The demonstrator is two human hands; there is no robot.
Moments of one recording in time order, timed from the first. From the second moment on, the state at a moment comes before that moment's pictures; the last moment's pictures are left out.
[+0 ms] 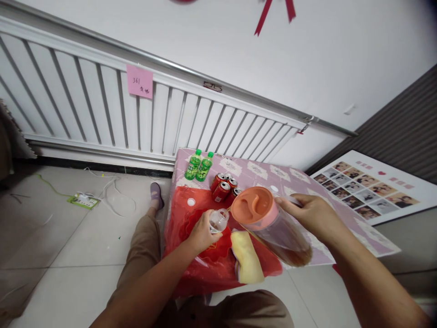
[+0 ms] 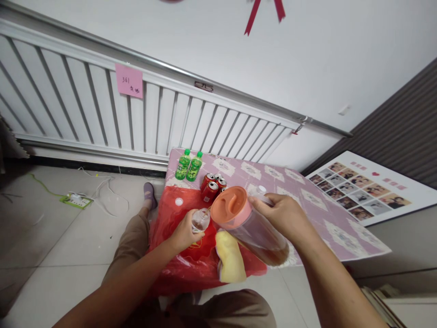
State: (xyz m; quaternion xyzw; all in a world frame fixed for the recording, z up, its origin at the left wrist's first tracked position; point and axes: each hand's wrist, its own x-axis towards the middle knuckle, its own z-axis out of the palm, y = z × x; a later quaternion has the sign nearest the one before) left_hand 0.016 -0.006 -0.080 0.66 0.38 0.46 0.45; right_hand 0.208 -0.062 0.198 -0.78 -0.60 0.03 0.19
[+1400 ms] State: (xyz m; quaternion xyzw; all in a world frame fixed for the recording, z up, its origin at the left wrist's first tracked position) left_hand 0.016 -0.006 -0.081 0.66 0.39 0.46 0.45; right_hand 0.208 -0.059 0.198 -0.77 -0.61 0.03 0.18
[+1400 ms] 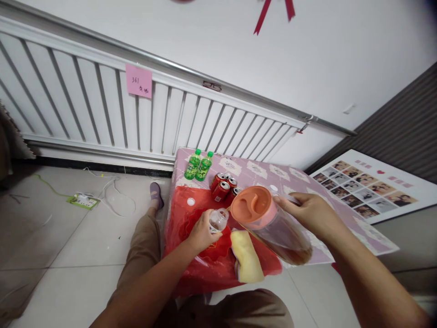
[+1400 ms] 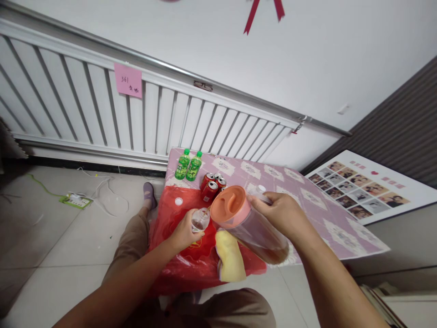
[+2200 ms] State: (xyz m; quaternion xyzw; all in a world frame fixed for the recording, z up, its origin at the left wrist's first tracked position) left_hand 0.016 -0.005 -0.080 0.66 0.38 0.46 0.45; right_hand 0.204 -0.057 0.198 -0.78 -0.60 0.04 0.17
